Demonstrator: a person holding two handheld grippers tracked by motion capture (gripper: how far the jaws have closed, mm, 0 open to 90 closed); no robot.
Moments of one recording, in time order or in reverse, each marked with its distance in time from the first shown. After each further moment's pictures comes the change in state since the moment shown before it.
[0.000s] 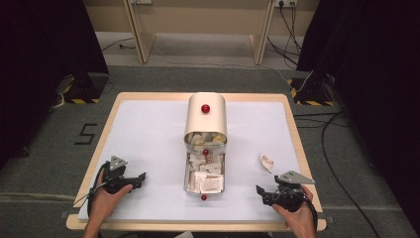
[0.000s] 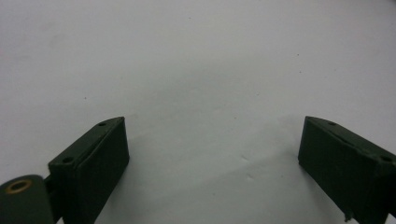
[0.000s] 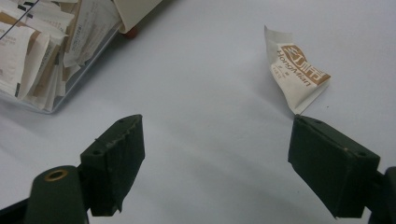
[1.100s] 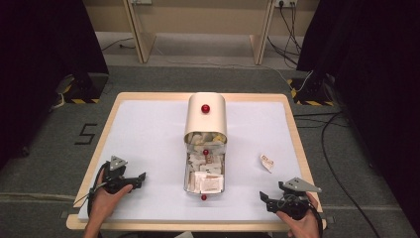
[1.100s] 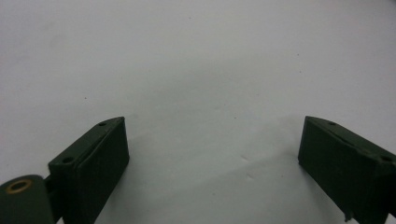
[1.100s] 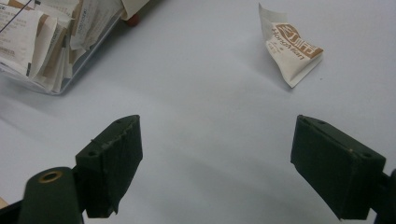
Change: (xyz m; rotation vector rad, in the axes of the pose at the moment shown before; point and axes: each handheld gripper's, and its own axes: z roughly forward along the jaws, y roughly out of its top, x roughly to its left) left arm 0.000 0.000 0.000 0.000 0.002 0.001; right arm -0.001 -0.016 -0.014 -0.004 0.001 0.028
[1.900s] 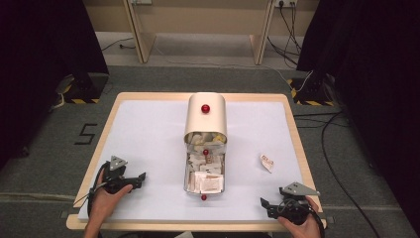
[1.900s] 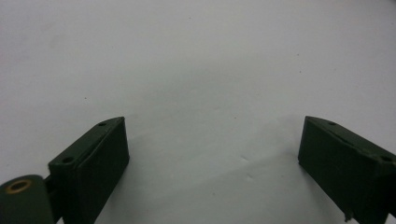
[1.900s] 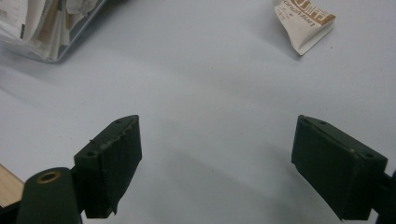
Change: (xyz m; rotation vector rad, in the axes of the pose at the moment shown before) left arm 0.000 0.000 0.000 0.000 0.000 0.001; right arm 0.001 -0.012 0.000 0.066 0.004 -0.021
